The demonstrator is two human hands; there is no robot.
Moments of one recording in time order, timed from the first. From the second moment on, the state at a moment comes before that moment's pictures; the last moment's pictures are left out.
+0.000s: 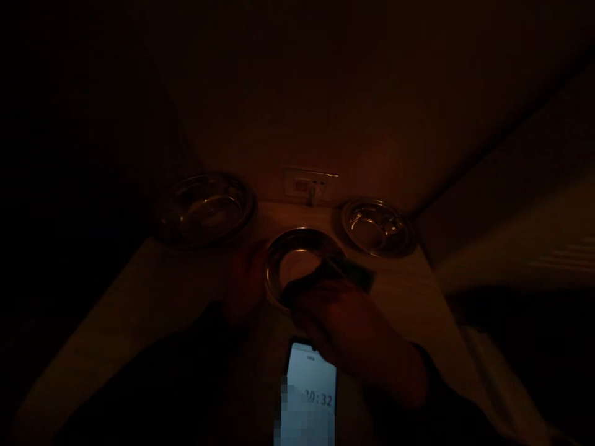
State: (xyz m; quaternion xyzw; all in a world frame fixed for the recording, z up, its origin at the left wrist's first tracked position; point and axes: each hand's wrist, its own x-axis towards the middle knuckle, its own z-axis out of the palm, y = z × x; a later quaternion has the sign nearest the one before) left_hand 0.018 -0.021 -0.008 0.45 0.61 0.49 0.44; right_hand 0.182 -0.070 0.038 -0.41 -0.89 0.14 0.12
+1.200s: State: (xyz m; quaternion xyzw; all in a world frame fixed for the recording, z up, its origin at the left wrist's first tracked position) left_hand -0.009 -0.004 -0.007 0.49 0.54 0.47 0.50; right_hand 0.192 -0.066 0.041 -0.33 -0.92 0.17 0.11
